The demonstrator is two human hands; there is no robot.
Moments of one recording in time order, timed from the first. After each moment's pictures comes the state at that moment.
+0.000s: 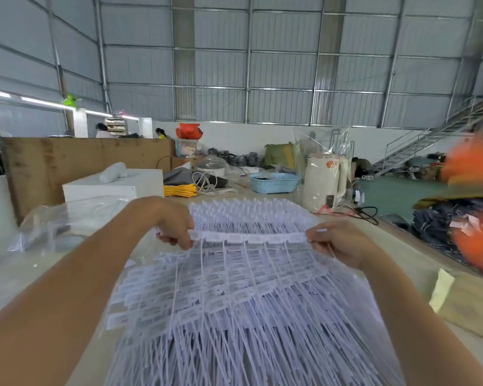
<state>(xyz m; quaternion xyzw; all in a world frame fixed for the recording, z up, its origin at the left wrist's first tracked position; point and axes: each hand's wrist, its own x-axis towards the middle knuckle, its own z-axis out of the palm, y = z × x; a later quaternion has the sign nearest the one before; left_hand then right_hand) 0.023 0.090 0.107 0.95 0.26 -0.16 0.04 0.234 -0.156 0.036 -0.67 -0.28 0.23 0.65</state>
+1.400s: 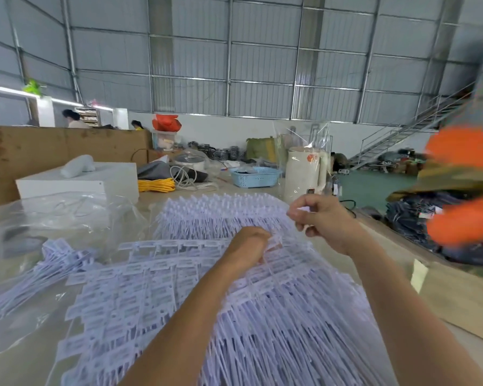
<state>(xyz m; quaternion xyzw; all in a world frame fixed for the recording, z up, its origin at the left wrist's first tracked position) 0.127 -0.025 0.014 0.81 0.16 0.18 0.53 0.227 -0.163 0.057 -0.70 -0.40 0.08 0.58</state>
